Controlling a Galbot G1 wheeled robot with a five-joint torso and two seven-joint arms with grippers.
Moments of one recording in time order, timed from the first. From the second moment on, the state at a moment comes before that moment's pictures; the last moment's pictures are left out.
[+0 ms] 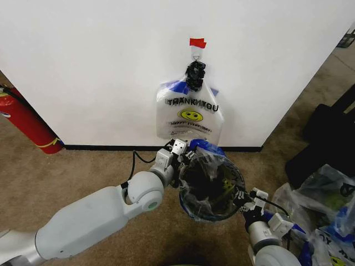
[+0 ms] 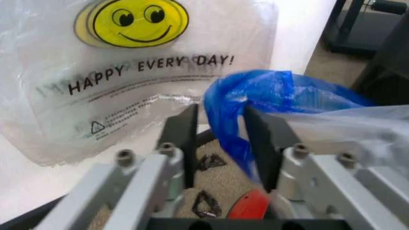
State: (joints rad) left arm 0.45 -0.91 0.53 -1.96 -0.90 0.31 -0.53; right arm -1.65 1.41 0.46 2.22 0.57 -0.24 0.28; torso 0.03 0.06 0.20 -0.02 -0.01
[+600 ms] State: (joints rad) left arm 0.39 -0.90 0.56 -1.77 -0.97 0.34 -0.34; right arm -1.64 1.37 0.44 2.21 0.58 -0.22 0.24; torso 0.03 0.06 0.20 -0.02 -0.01
